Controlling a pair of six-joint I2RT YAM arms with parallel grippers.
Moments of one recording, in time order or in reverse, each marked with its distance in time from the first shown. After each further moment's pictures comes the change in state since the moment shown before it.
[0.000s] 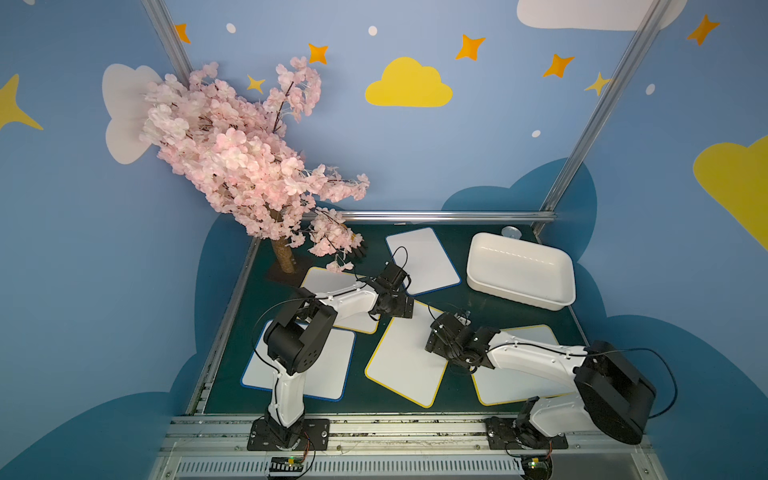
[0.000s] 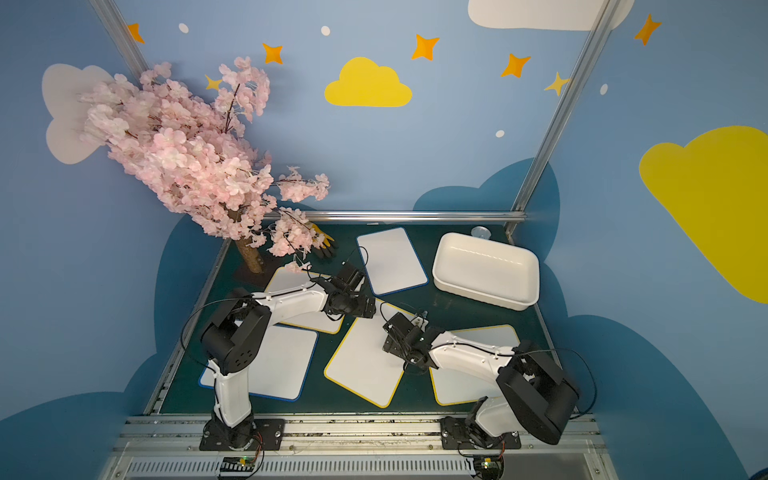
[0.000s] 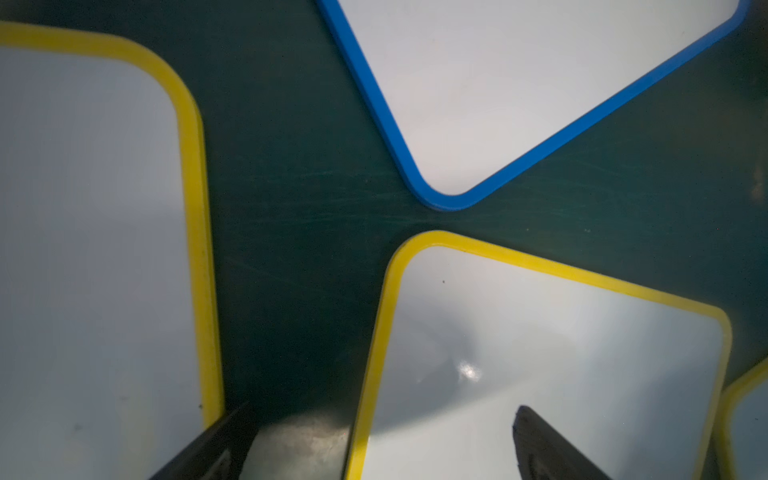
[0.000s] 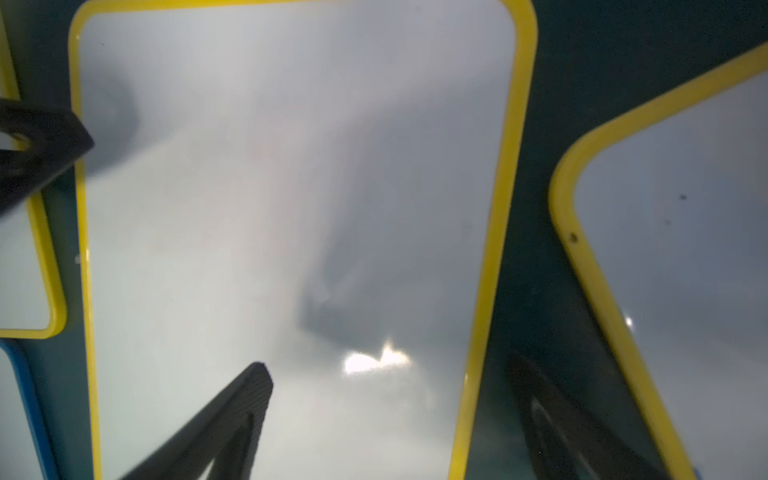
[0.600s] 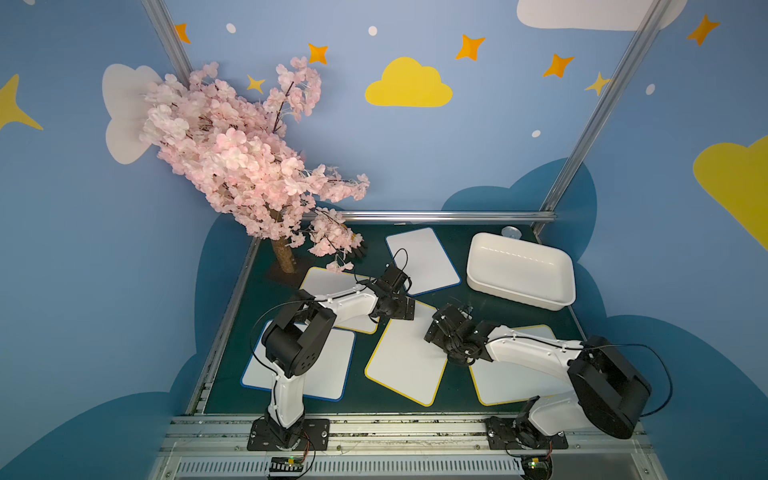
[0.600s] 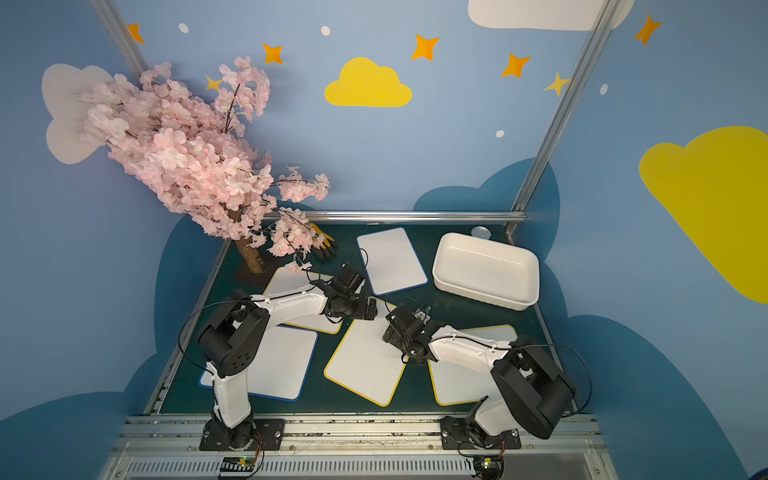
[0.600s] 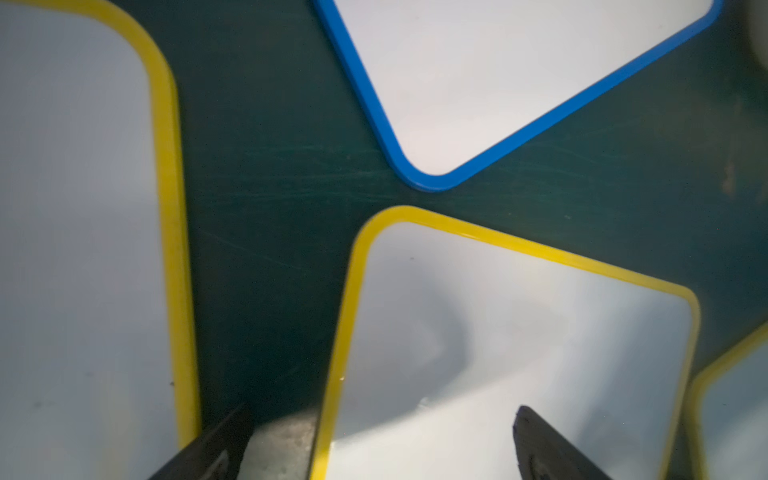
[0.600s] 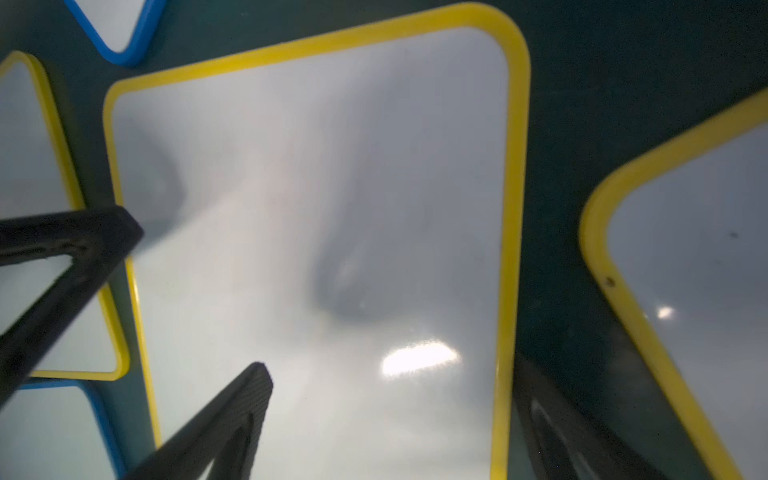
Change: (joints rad) left arm -0.008 -0.021 -0.040 0.051 0.062 -0.048; right arm -0.095 0.038 0.017 0.081 -0.065 0.035
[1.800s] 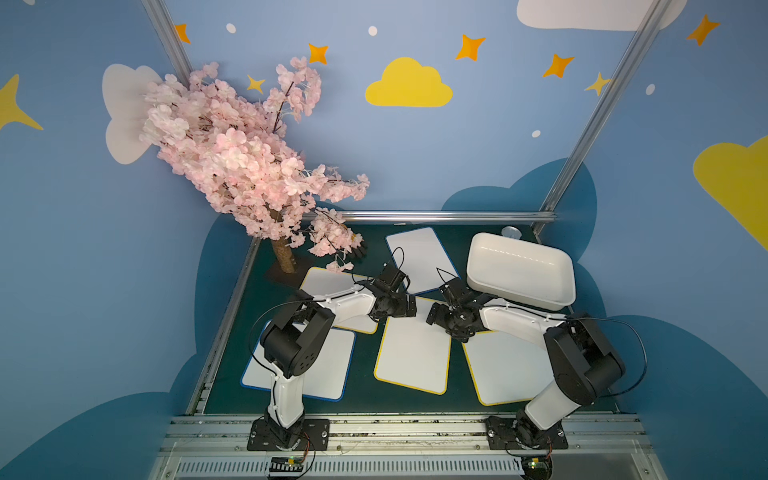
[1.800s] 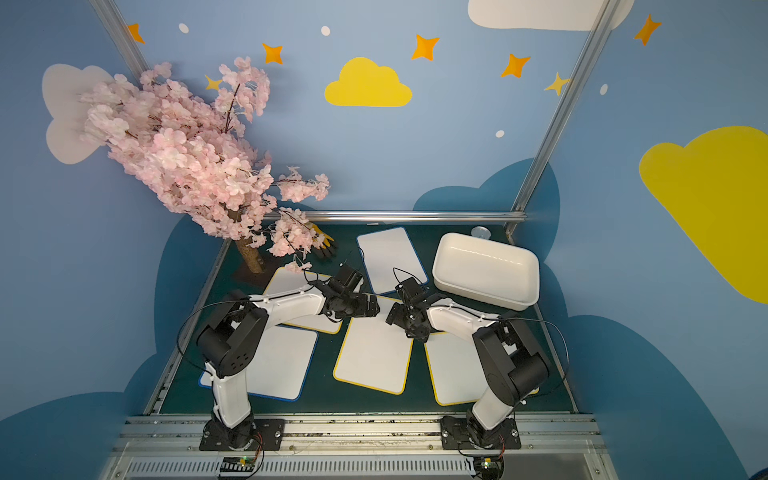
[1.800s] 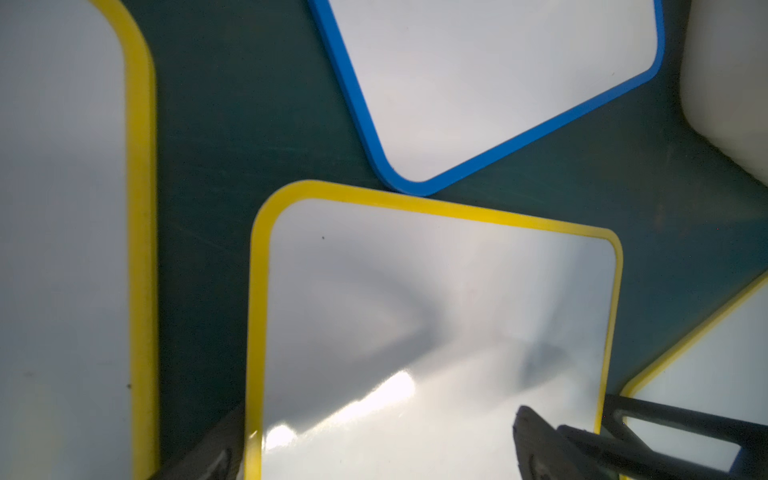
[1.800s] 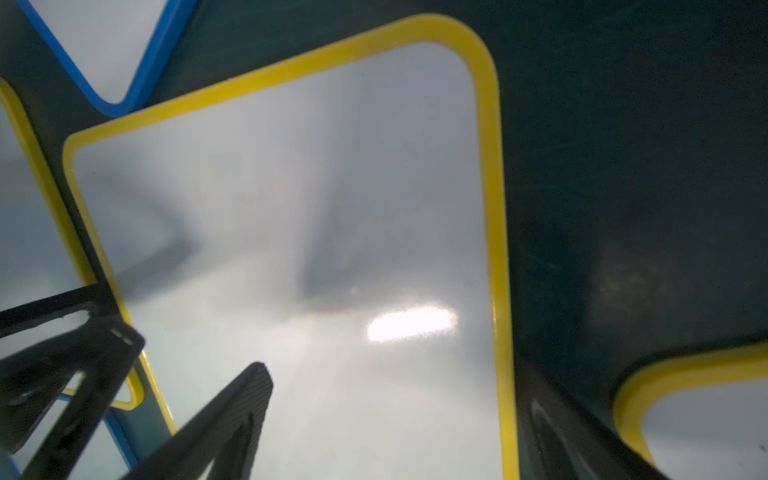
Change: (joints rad) left arm 0.011 -0.006 -0.006 0.034 0.053 -0.097; right arm -0.198 0.196 0.230 -0.132 -0.170 -0.278
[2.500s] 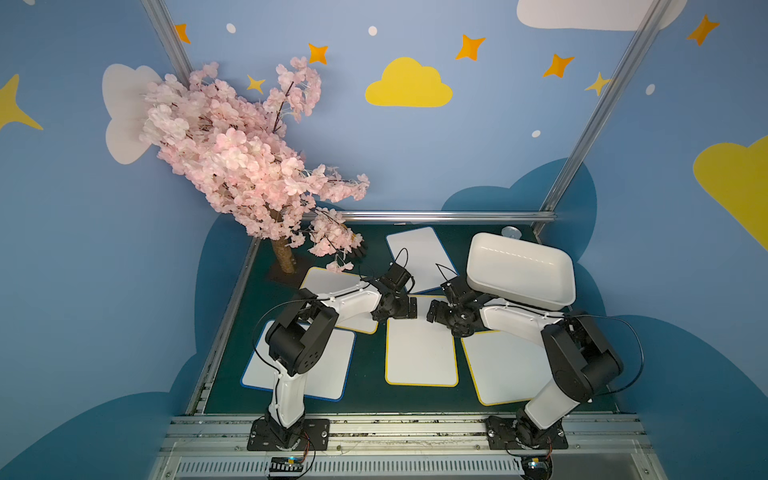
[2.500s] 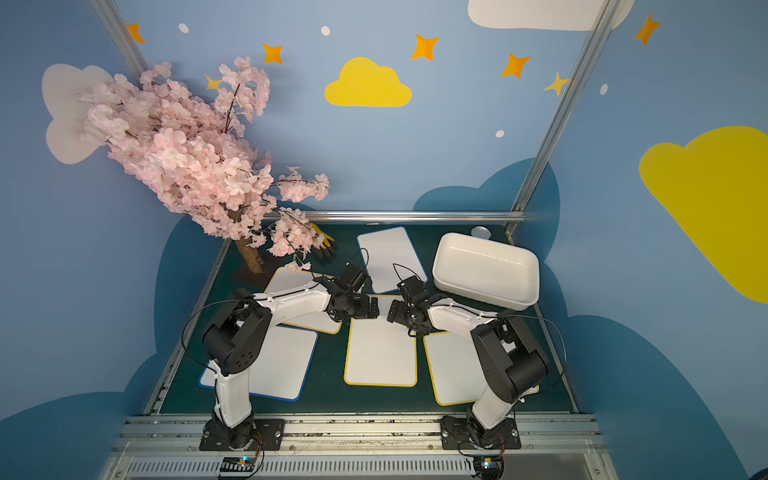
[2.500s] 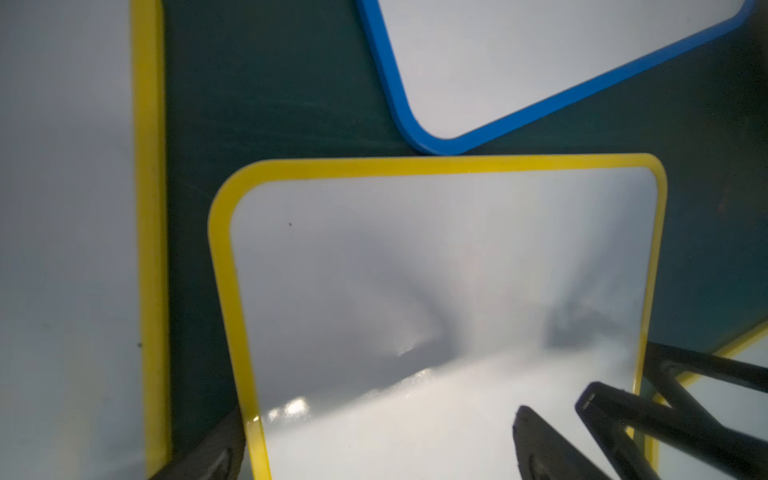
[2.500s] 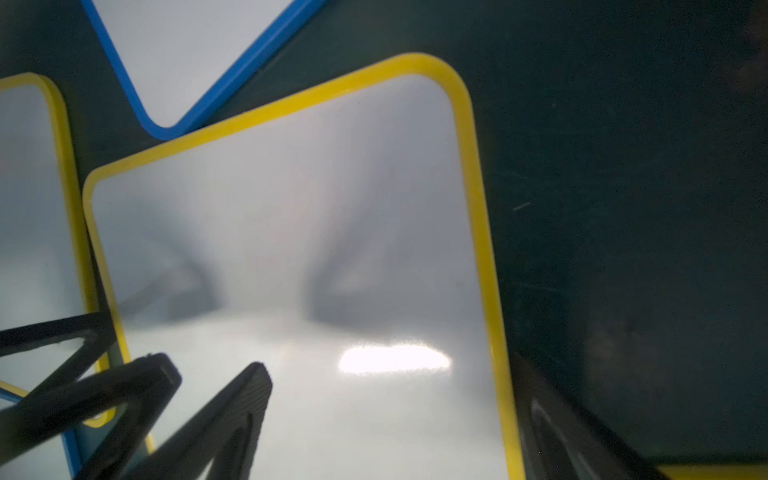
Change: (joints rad) left arm -0.020 0.037 0.085 -0.151 -0.051 -0.023; right arm -0.013 -0.006 -0.037 0.122 0.055 -0.173
